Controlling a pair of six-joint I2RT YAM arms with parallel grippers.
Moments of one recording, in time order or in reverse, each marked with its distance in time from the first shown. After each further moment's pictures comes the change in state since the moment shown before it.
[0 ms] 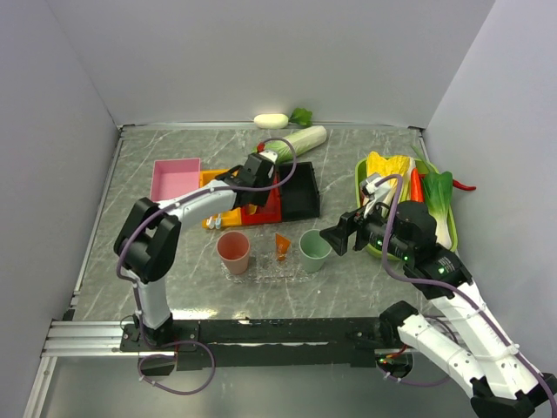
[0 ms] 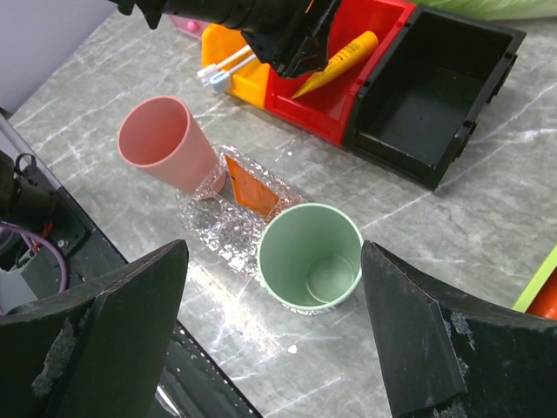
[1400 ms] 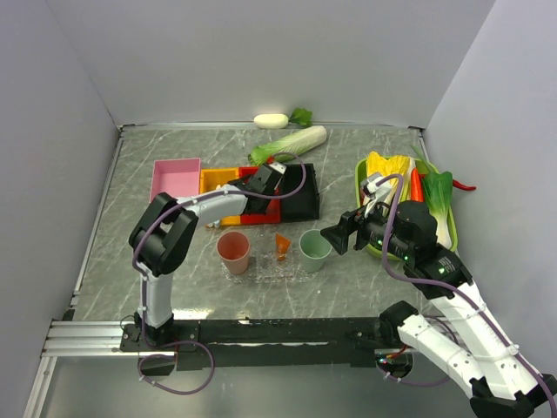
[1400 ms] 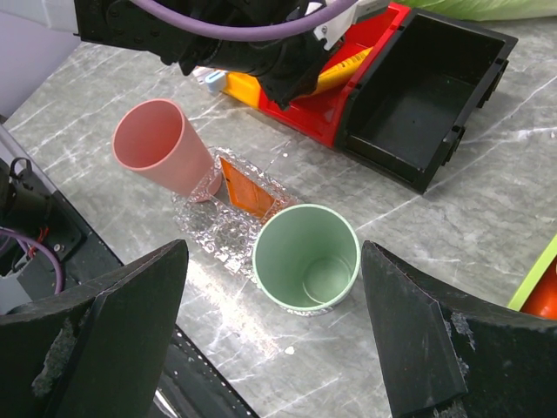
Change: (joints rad) left arm -0.037 0.120 -0.001 0.000 -0.055 0.061; right arm -0.008 0.000 -0.001 0.001 0.006 0.000
